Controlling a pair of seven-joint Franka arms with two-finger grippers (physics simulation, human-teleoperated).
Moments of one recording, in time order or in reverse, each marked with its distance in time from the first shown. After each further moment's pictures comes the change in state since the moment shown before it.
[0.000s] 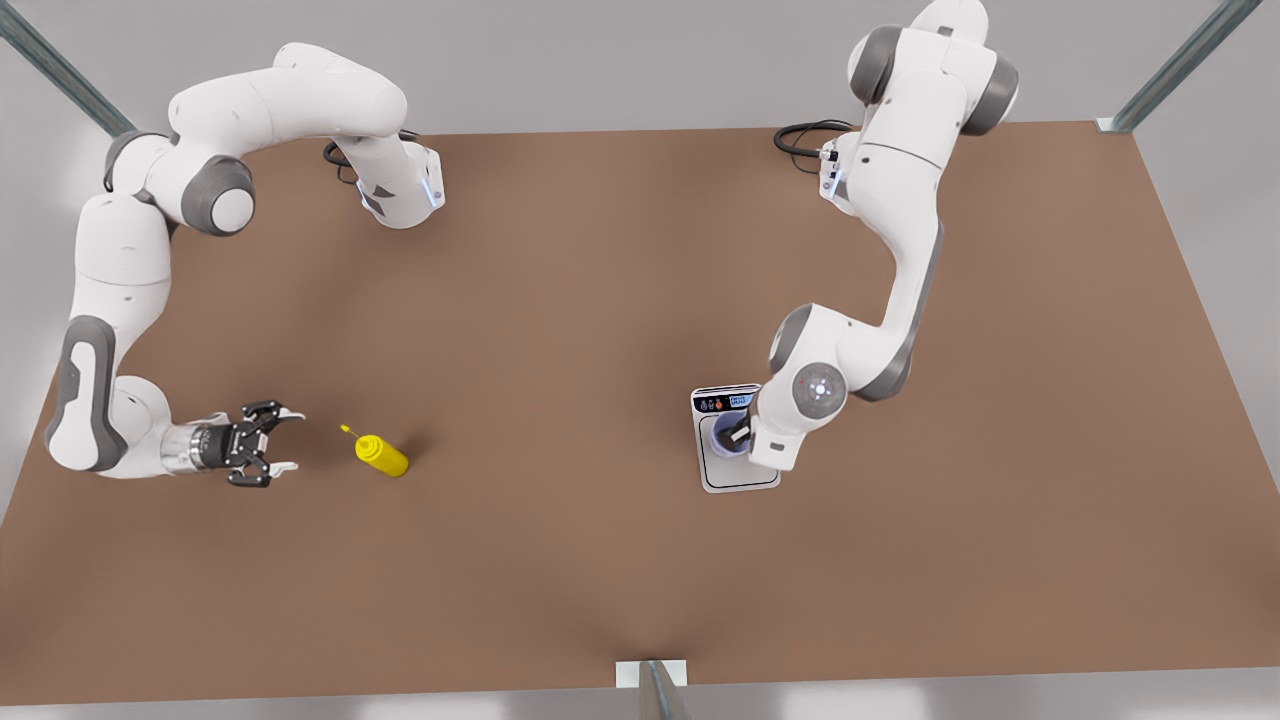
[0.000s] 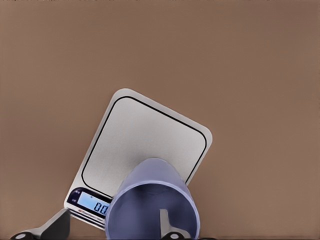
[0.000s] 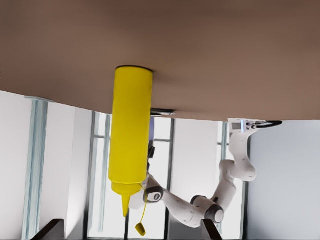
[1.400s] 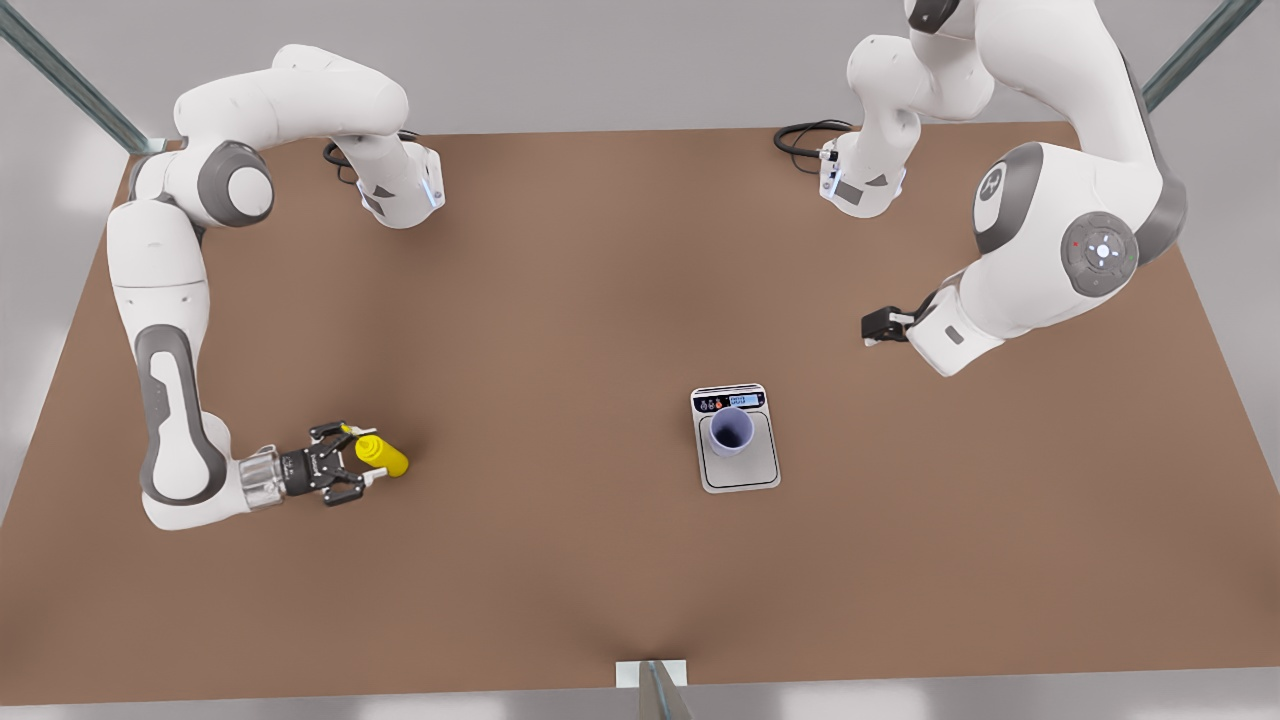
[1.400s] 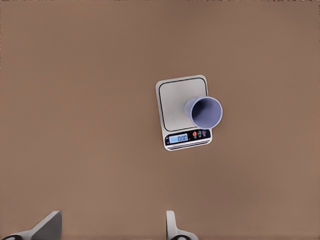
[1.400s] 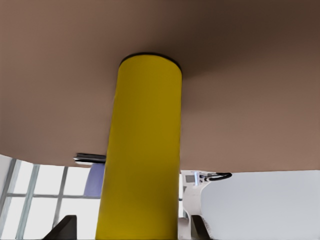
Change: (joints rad) left arm 0.066 -0.356 0.198 0.204 -0.026 -0.620 0.792; right arm 0.043 -0.014 0.332 0.002 -0.367 0.248 0.111
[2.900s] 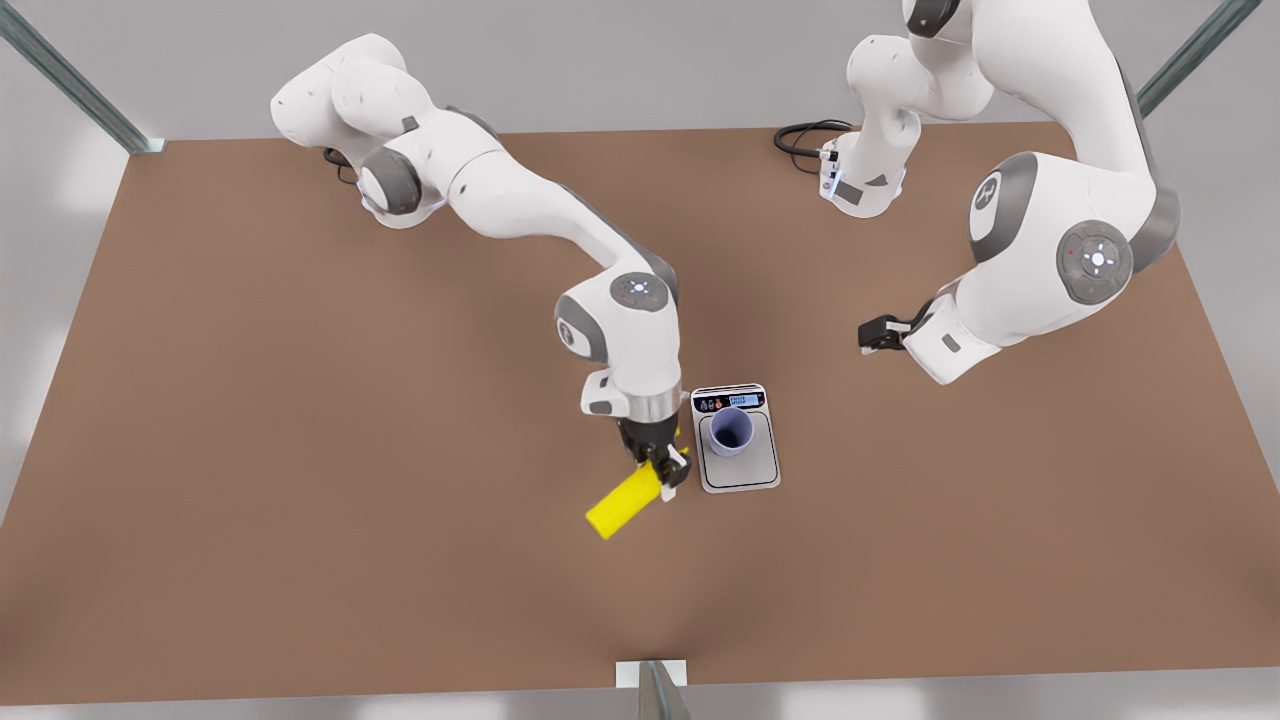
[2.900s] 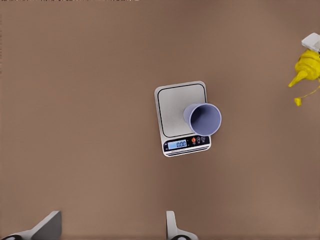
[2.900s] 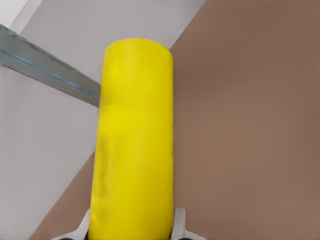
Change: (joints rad) left arm 0.000 0.017 0.000 0.005 -0.005 0.028 -0.003; right arm 1.298 0.064 -0.572 0.704 -0.830 0.645 0.937
